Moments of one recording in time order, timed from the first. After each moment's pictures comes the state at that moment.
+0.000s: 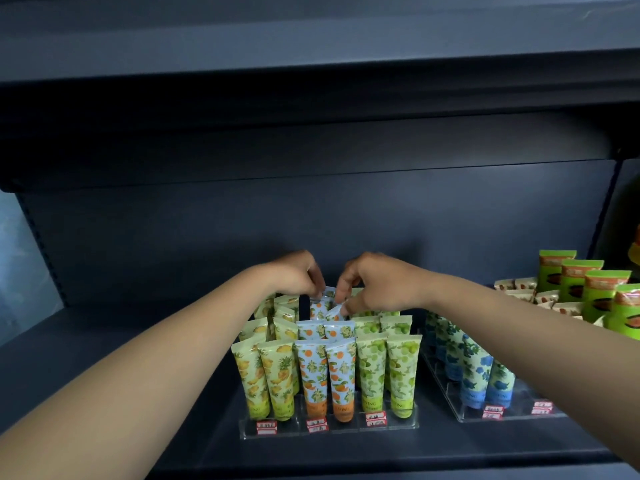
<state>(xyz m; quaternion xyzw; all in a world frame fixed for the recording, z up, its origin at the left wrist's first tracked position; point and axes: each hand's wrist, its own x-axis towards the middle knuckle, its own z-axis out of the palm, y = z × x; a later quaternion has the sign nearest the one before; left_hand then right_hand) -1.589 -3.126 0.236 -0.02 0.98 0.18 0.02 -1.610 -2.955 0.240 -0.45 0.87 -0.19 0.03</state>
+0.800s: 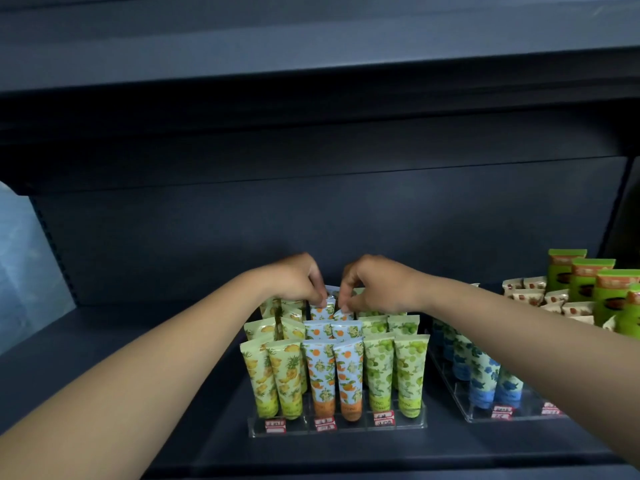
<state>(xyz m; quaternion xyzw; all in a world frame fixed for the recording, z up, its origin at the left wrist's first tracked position) -1.571 -3.127 0.240 -0.02 0.98 0.21 0.02 -1.608 -2.963 0.237 -0.47 0.86 -0.19 0.02</state>
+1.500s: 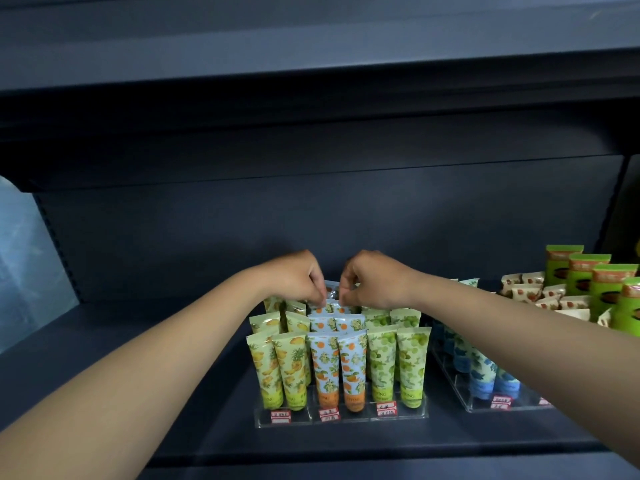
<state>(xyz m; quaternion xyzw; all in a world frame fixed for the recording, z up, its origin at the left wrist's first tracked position) -1.550 -3.123 0.247 0.01 0.98 0.19 0.01 -1.605 -2.973 0.233 -0.43 0.88 -0.18 -0.01</state>
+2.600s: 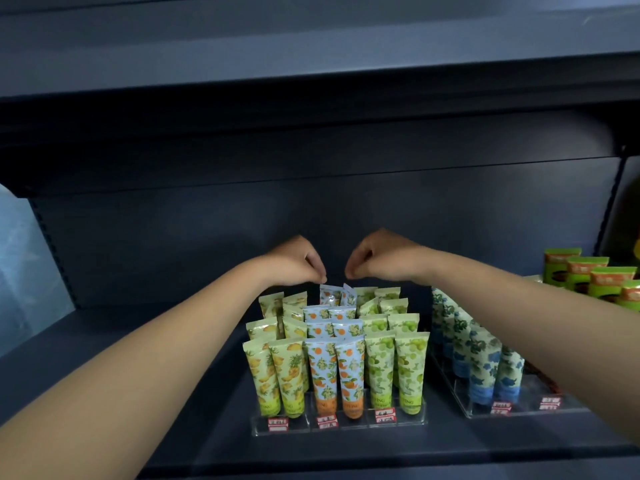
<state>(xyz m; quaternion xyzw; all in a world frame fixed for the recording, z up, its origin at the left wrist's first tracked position) -1.571 -3.129 0.255 -0.02 0.97 0.23 -0.05 -1.626 -2.961 0.259 -0.36 0.88 -0.29 0.06</state>
